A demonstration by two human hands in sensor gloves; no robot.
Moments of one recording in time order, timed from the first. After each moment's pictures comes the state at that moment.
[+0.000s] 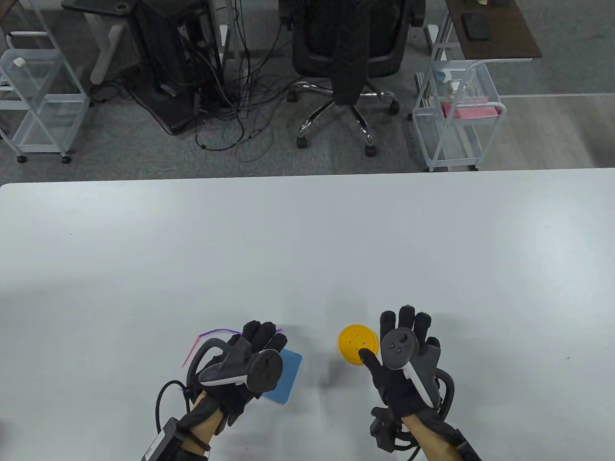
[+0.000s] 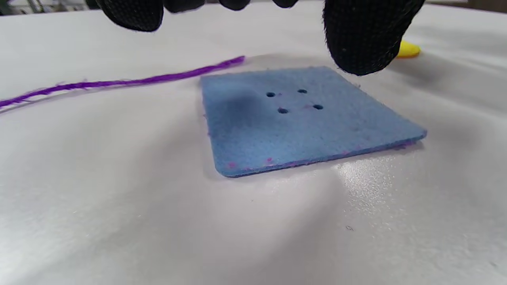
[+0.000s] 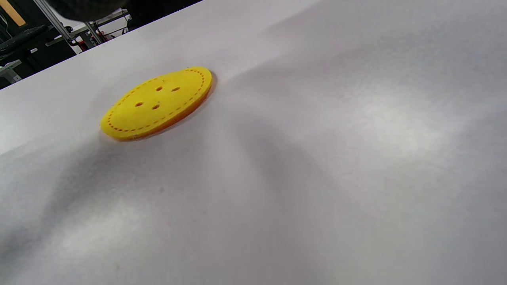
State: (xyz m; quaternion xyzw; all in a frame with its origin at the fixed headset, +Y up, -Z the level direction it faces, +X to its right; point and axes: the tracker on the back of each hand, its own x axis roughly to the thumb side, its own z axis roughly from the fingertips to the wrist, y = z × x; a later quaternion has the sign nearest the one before) left_hand -0.133 -0.751 -0.212 -0.21 -0.32 -0.04 0.92; right_hand 0.145 -0.752 -0.194 -0.17 0.15 0.96 0.18
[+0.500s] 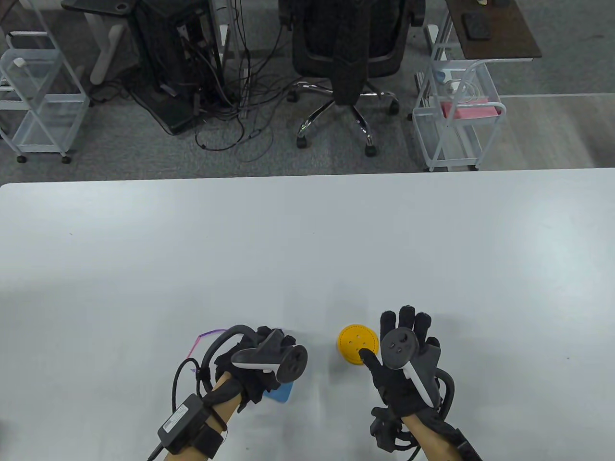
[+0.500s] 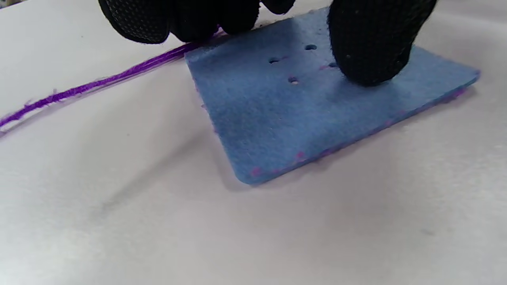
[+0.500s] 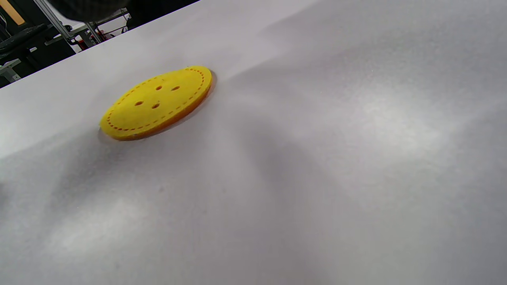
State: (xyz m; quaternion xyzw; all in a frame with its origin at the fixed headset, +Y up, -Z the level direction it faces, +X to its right) left_hand -0.101 -0.767 -0.230 -0.26 -0.35 -0.16 0.88; right_hand 0.145 -0.753 -0.195 -0.17 0.15 0.96 0.18
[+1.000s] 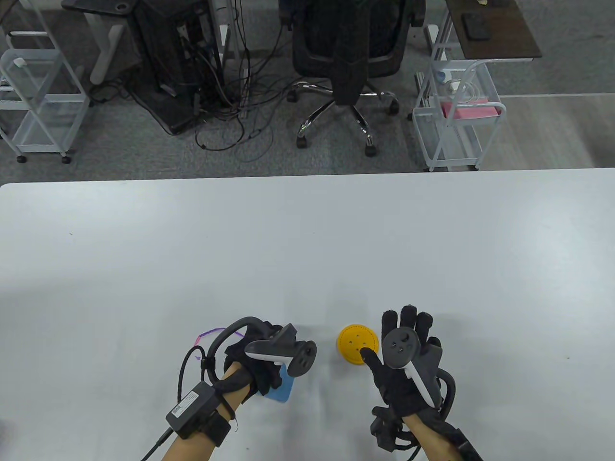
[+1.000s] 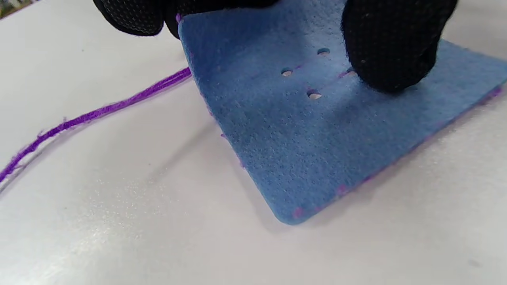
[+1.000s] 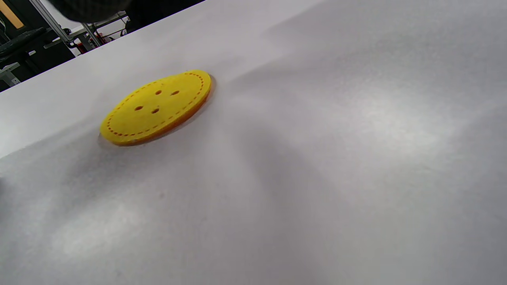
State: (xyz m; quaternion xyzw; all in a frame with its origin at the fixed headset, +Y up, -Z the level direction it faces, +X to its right) left_hand -0.088 -0.768 -0.238 -0.27 -0.35 -0.21 0.87; right_hand 0.146 -0.752 -0.195 -0.17 0.15 0.96 0.18
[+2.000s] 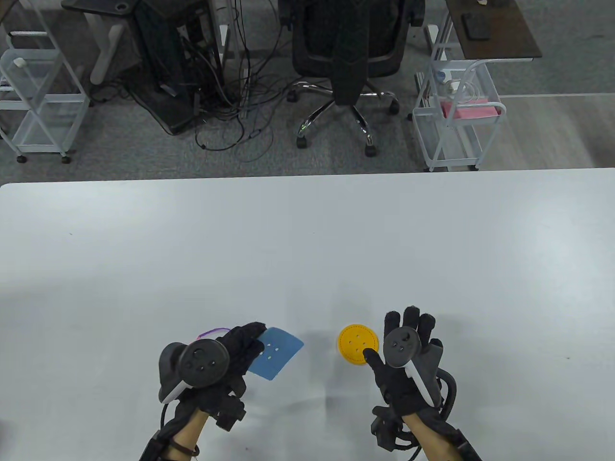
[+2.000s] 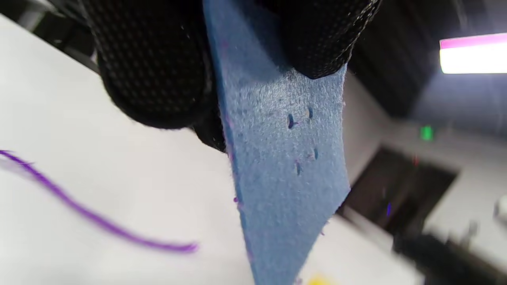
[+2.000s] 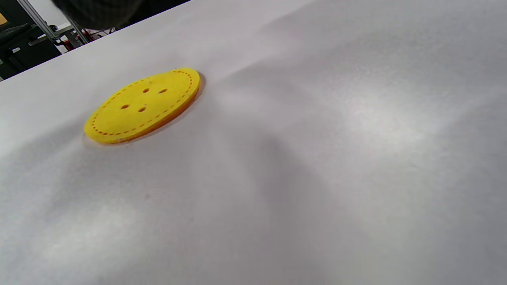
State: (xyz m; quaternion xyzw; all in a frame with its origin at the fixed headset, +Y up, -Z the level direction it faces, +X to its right) left_hand -0.206 -0.704 -0.202 0.06 -0.16 0.38 0.91; right_hand 0.148 -0.751 -0.194 -0.19 0.16 0.95 0.17
